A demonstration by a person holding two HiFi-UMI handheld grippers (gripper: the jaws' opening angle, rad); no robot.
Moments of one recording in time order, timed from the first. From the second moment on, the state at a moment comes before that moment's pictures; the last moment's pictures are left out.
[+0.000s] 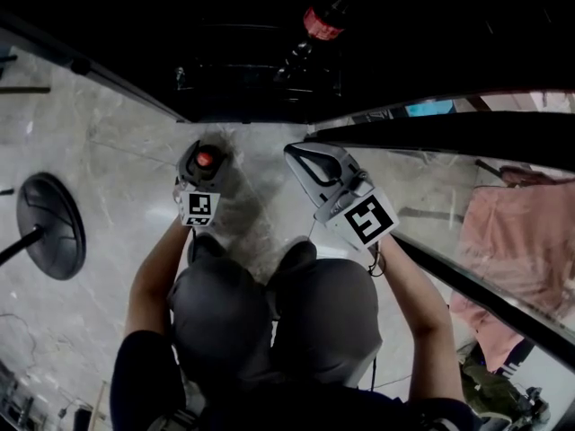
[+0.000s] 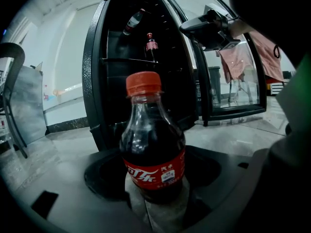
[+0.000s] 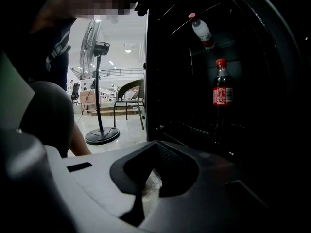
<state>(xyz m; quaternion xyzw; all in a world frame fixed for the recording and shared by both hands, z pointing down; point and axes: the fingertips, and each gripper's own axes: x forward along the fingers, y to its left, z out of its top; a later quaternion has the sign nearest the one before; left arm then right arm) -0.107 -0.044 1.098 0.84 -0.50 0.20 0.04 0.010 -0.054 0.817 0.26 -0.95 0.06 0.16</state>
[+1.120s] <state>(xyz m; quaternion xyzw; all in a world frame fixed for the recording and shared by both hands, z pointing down) -0.113 -0.029 1.048 0.86 -0.48 0.16 0.03 0.015 -0.051 0.825 0.26 -0.95 0.08 0.16</state>
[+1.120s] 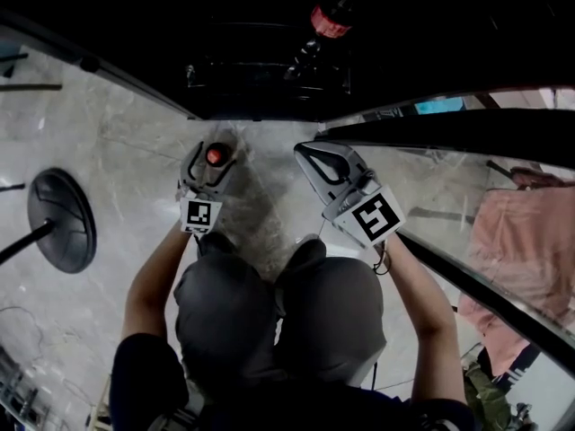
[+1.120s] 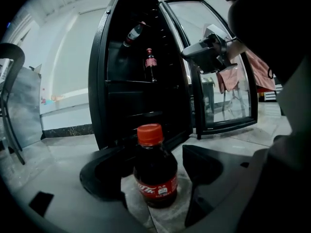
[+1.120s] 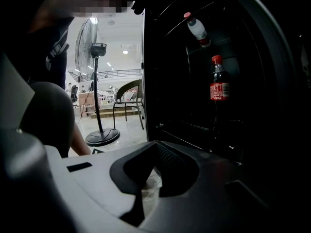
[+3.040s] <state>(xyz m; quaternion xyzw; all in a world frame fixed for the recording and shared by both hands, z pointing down) -0.151 -0.031 0.742 0.84 -0.53 0.09 0.01 0.012 -0.031 0.654 0.29 -0.95 0.08 0.12</state>
